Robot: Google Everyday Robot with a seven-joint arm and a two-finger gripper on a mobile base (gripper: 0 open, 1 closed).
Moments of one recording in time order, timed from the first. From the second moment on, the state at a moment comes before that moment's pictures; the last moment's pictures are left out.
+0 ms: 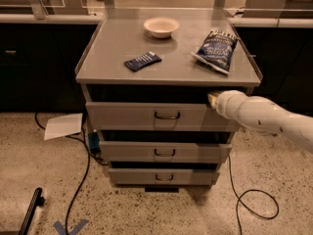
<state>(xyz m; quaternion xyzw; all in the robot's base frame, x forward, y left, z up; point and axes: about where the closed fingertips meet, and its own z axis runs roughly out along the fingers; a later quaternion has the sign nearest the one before) 0.723 -0.230 0.708 -0.16 0.83 0.03 0.53</state>
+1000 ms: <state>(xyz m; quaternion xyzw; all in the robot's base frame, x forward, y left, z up) 0.719 -0.230 0.695 -0.17 0.85 0.04 0.50</state>
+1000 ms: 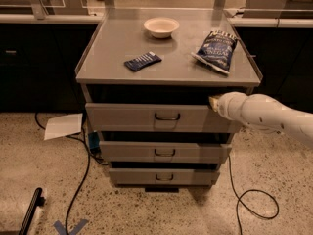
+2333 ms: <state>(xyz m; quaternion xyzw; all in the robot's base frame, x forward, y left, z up) 0.645 -0.259 0.684 -0.20 0.88 0.07 0.42</state>
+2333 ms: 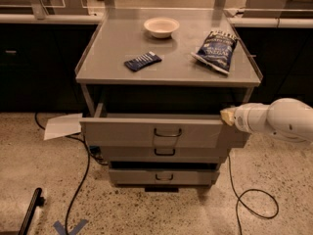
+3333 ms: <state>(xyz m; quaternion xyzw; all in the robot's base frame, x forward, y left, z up) 0.584 -0.256 0.682 -0.21 0.89 0.14 0.39</state>
